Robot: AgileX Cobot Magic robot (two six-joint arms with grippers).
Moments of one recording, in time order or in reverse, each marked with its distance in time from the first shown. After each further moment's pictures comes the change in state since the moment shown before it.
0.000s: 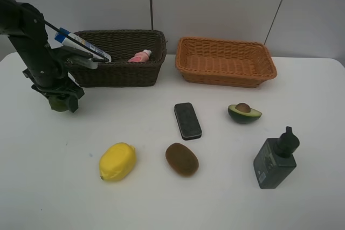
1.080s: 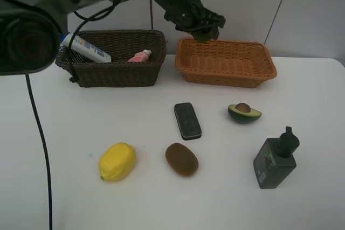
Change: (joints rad) left arm -0.469 0.524 -1.150 -0.340 -0.036 -0.101; right arm 0.000 0.000 0.000 0.000 0.000 0.000
